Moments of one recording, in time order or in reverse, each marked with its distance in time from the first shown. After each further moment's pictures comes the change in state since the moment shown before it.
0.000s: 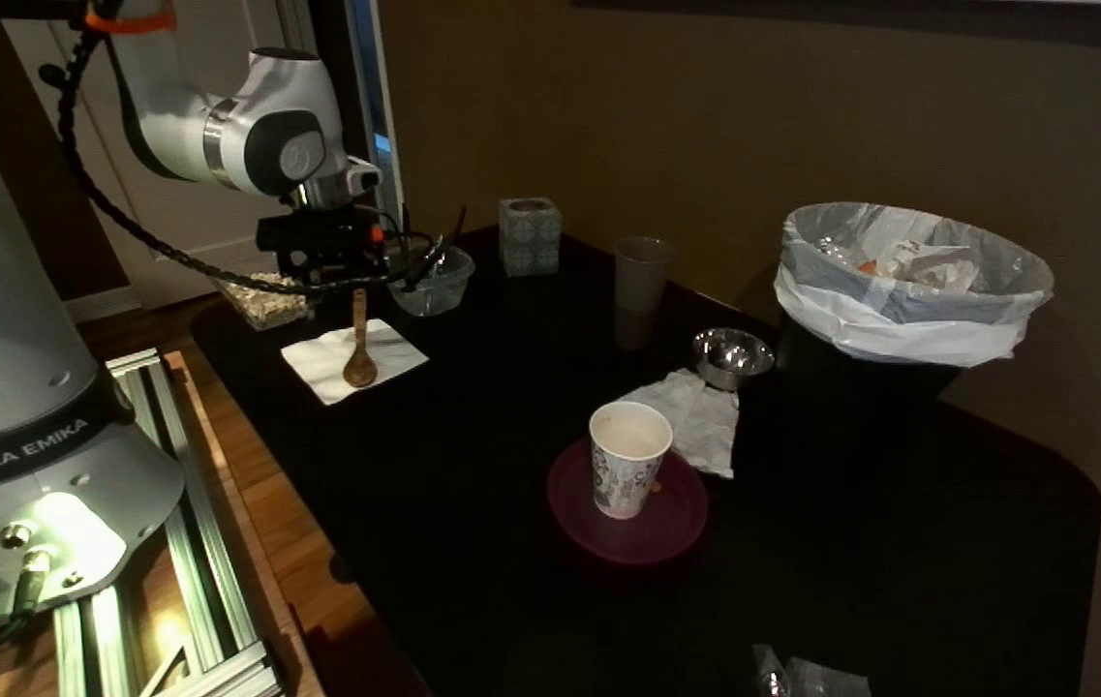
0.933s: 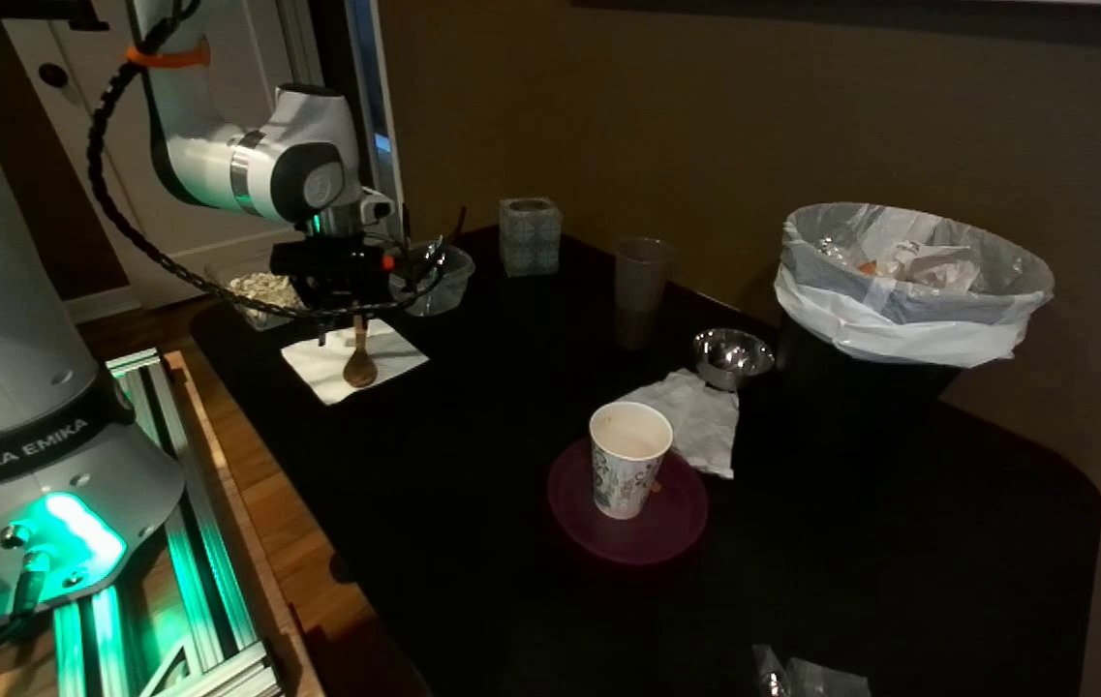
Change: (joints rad) arm 0.040 0.127 -0.088 0.054 -0.078 0.001 0.028
